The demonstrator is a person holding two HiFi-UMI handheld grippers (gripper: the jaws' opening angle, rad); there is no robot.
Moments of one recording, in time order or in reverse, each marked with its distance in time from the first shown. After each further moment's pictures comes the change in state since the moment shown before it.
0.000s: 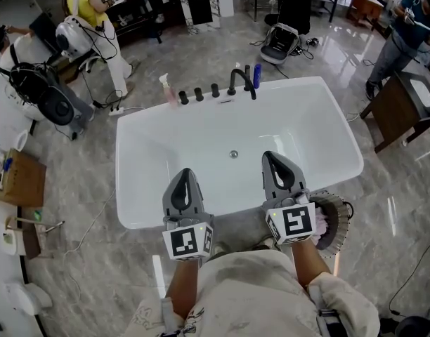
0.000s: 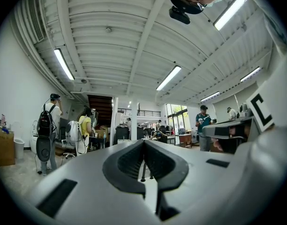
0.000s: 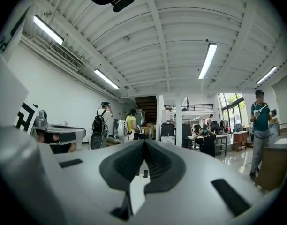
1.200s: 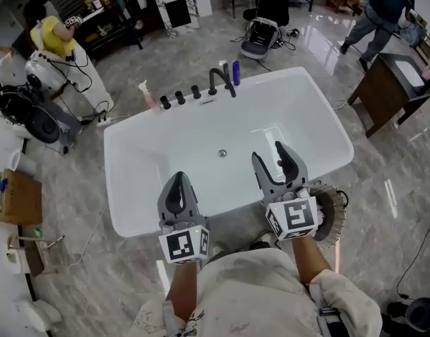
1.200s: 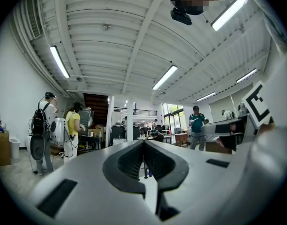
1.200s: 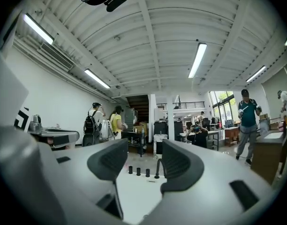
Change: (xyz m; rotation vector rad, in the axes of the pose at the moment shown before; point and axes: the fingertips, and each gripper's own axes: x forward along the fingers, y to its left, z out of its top) left arm 0.013 -0.047 -0.008 0.004 0.013 -0.048; right arm -0.027 -0.061 -0.008 0.056 0.024 -0.093
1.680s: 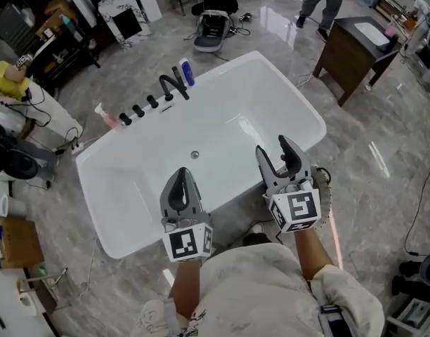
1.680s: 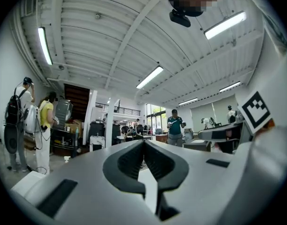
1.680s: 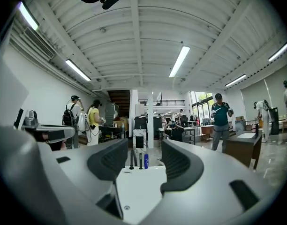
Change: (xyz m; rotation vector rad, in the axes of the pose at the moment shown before) left arm 0.051 -0.139 -0.007 -0.031 0.013 -0.237; right arm -0.068 -0.135 -0.025 0.024 0.066 -0.240
